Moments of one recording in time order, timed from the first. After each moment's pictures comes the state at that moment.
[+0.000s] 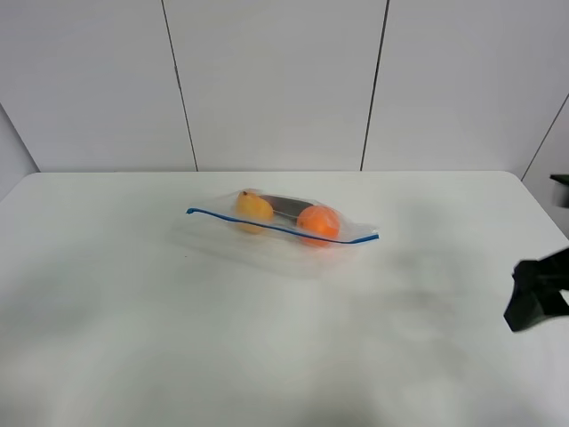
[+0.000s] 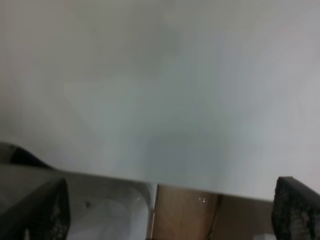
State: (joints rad) left arm -0.06 -0.01 -0.50 -0.02 1.07 0.04; right arm -0.02 1.12 -0.77 0.08 1.20 -0.10
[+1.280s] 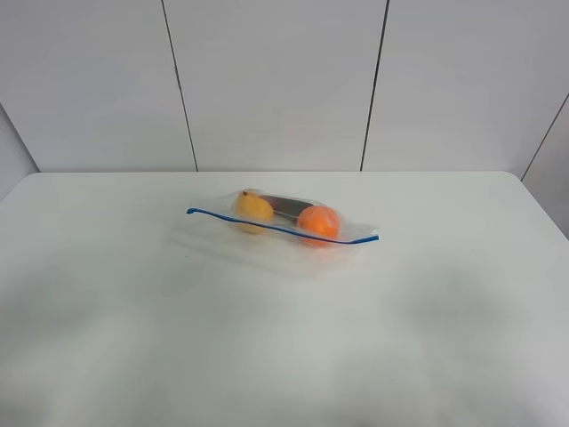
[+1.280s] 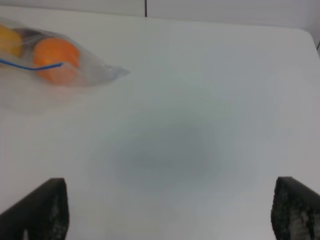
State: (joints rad) left arm -0.06 -0.01 -0.50 -0.02 1.07 0.04; right arm -0.02 0.00 -0.49 0.07 1.03 -0.10
